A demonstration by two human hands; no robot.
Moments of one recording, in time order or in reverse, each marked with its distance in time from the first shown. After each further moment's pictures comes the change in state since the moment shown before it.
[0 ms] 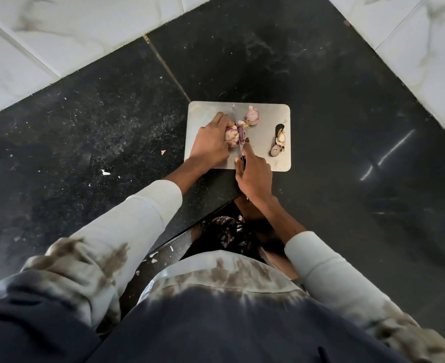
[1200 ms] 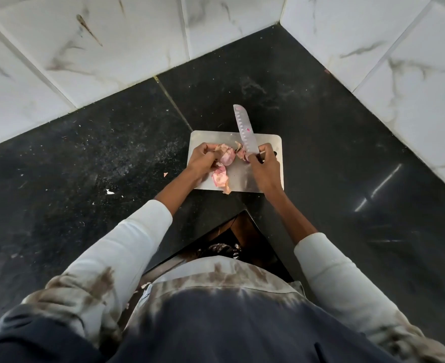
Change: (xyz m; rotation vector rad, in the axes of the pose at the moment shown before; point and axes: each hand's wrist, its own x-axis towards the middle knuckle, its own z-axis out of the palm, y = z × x) left_hand 0.008 -0.013 -0.008 -1.018 0.018 -0.615; right_hand 0.050 -0.001 -0.052 0.511 -0.021 0.271
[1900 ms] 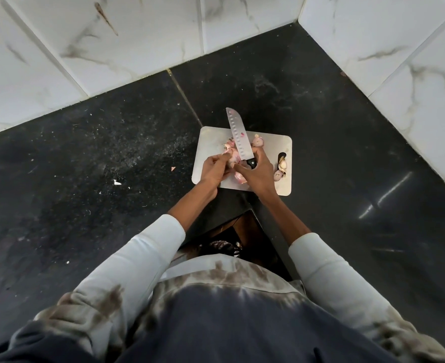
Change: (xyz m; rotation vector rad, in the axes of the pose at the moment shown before) left_hand -0.024 -0.031 0.018 -0.234 0.135 -0.123; right_hand -0.010 -0.003 0.031 0.024 -0.117 -0.083
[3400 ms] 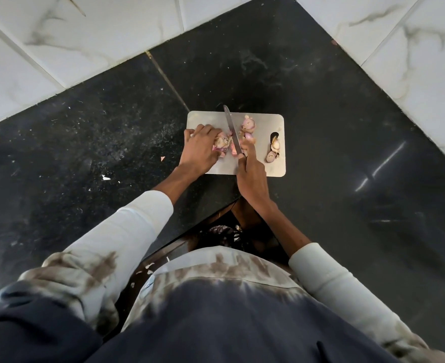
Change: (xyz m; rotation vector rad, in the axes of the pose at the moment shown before) left_hand 0.014 0.024 -0.023 1.451 -0.019 0.850; right_hand -0.044 0.018 0.012 -0.167 0.084 -0.006
